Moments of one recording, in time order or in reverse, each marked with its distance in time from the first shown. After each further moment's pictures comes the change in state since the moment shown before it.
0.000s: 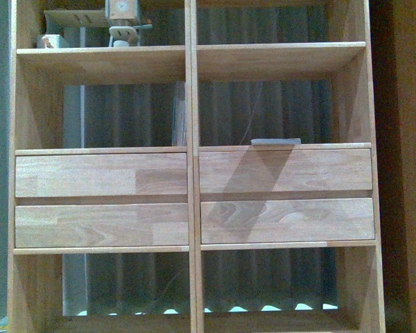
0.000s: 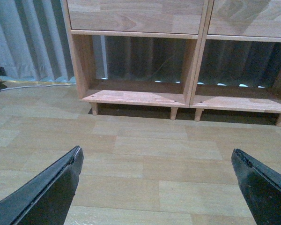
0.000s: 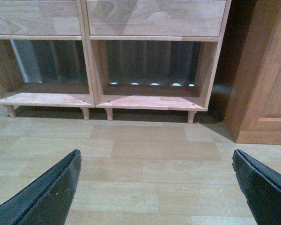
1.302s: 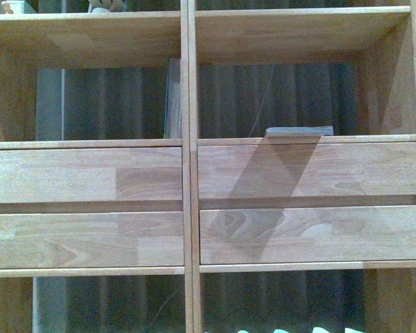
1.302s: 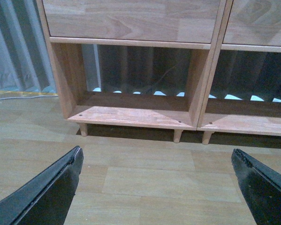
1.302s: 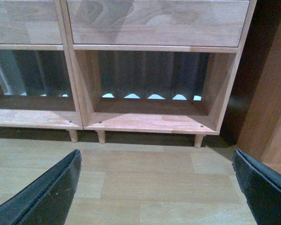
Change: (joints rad) left arm 0.000 0.000 0.000 0.000 0.000 0.000; right arm 0.000 0.000 0.000 0.000 0.000 0.000
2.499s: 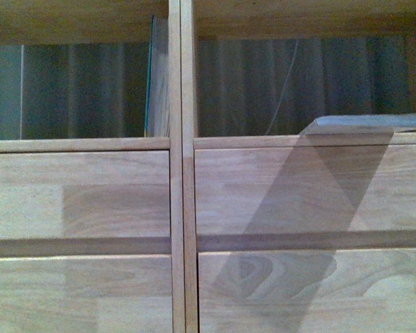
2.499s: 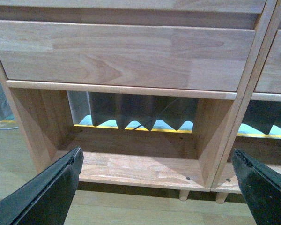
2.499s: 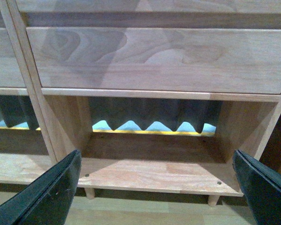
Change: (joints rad) left arm 0.000 0.000 0.000 0.000 0.000 0.000; right arm 0.000 0.000 0.000 0.000 0.000 0.000
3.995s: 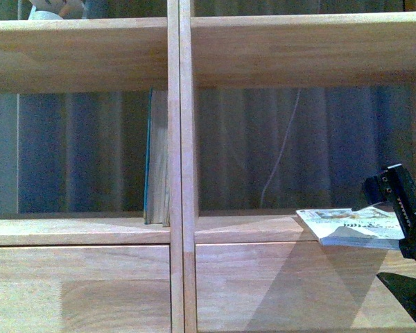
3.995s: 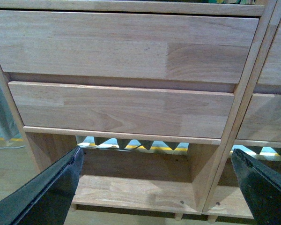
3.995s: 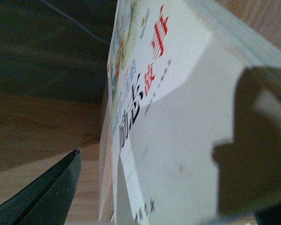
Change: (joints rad) left arm 0.000 0.000 0.000 0.000 0.000 0.002; right arm 0.055 1.631 0.980 0.543 -0.002 1.328
